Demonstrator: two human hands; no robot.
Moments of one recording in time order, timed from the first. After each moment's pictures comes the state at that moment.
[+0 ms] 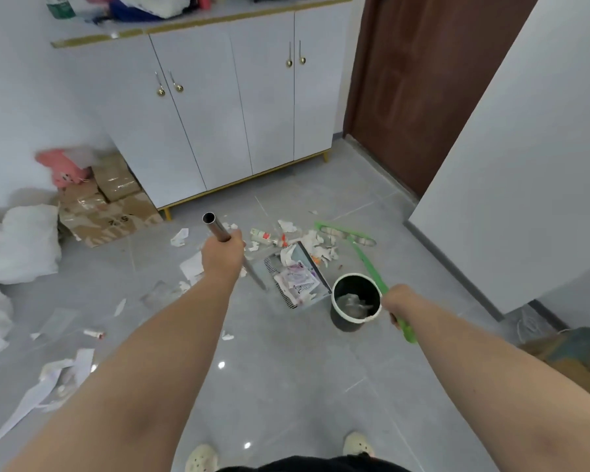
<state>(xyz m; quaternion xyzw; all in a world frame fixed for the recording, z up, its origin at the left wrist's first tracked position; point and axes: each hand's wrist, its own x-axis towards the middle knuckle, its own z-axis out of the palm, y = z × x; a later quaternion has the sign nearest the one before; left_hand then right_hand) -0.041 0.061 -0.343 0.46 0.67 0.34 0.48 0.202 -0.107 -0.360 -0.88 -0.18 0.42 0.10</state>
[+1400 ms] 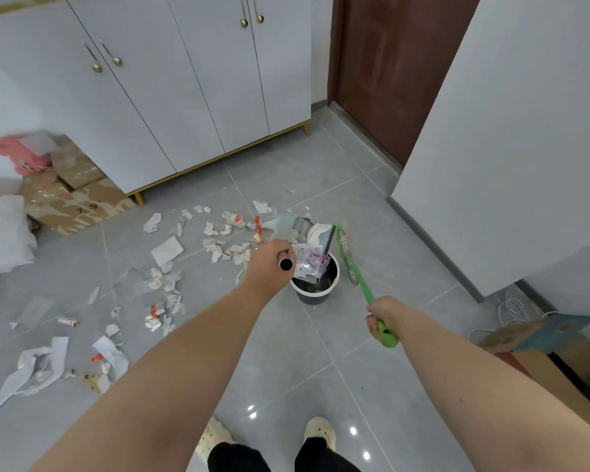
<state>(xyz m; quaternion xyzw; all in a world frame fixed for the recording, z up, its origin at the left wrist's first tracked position) 0.185 -0.028 -0.399 0.79 0.48 0.22 0.31 0.375 -0.155 -0.465 -0.78 0.02 0.60 0.20</state>
